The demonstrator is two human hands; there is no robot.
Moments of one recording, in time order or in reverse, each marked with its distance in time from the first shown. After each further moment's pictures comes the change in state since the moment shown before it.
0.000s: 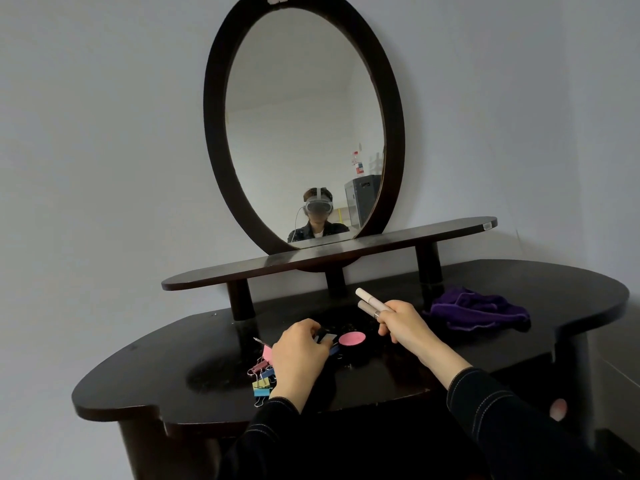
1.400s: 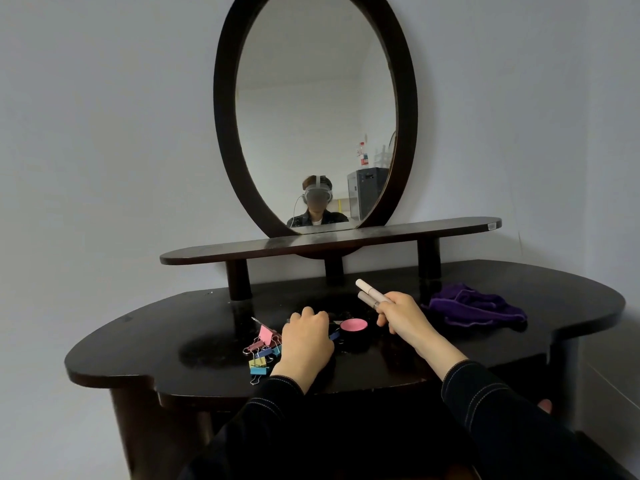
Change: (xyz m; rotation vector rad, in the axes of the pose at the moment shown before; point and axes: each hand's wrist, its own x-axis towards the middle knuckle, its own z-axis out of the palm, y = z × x) left_hand -0.003 0.009 0.007 0.312 -0.164 0.175; right_hand -0.003 -0.004 -0.001 -0.042 -0.010 0.004
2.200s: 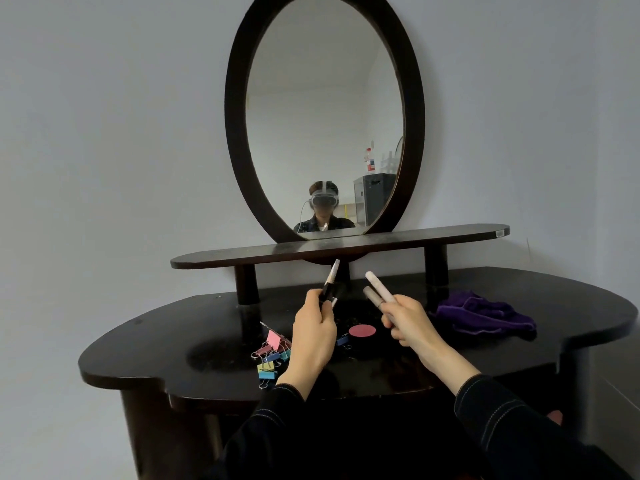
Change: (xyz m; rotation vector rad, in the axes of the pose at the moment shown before) left_hand 0.000 0.005 -0.011 -0.917 0.290 -0.117; right_hand -0.022 -0.017 0.002 0.313 -0.004 -0.005
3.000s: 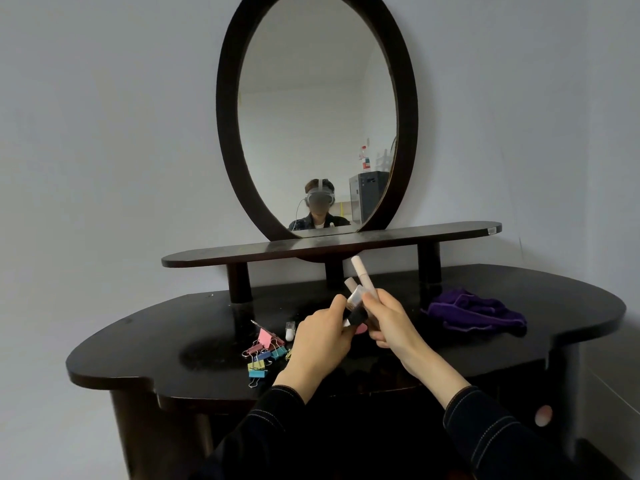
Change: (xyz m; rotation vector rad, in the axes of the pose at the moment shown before) left_hand -0.006 0.005 0.012 0.563 -0.180 0.337; right_hand -0.029 -0.015 0.013 0.171 -0.146 -0.081
